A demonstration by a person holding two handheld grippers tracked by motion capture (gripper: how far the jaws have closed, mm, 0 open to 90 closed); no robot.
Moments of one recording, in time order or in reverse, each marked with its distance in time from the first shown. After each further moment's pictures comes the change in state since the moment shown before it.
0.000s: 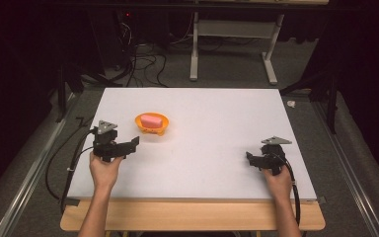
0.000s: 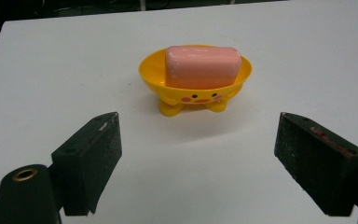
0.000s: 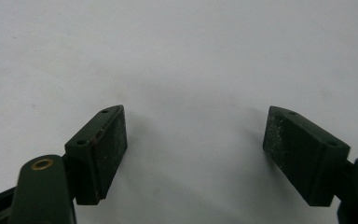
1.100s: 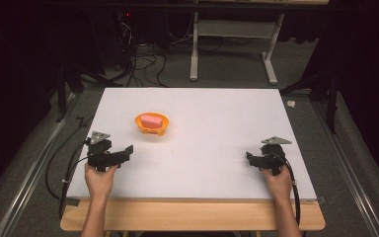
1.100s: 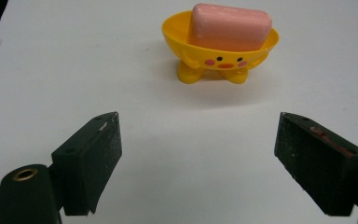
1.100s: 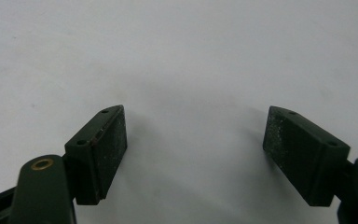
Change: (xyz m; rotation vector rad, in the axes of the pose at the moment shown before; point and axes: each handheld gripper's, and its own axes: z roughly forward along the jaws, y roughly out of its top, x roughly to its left) left arm 0.016 -0.032 -0.002 0.031 0.028 -0.067; right arm 0.000 0.000 0.000 0.001 0.000 0.002
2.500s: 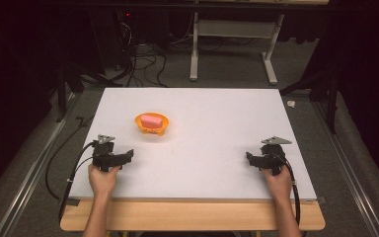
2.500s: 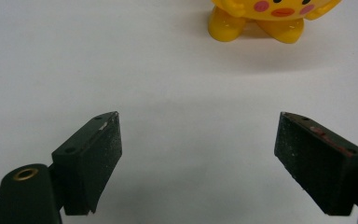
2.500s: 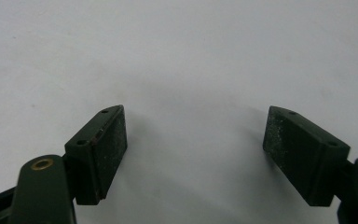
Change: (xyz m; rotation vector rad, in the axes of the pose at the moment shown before) left arm 0.018 -0.020 0.043 0.107 0.044 -0.002; right arm 0.000 0.000 0.000 0.000 0.000 0.000
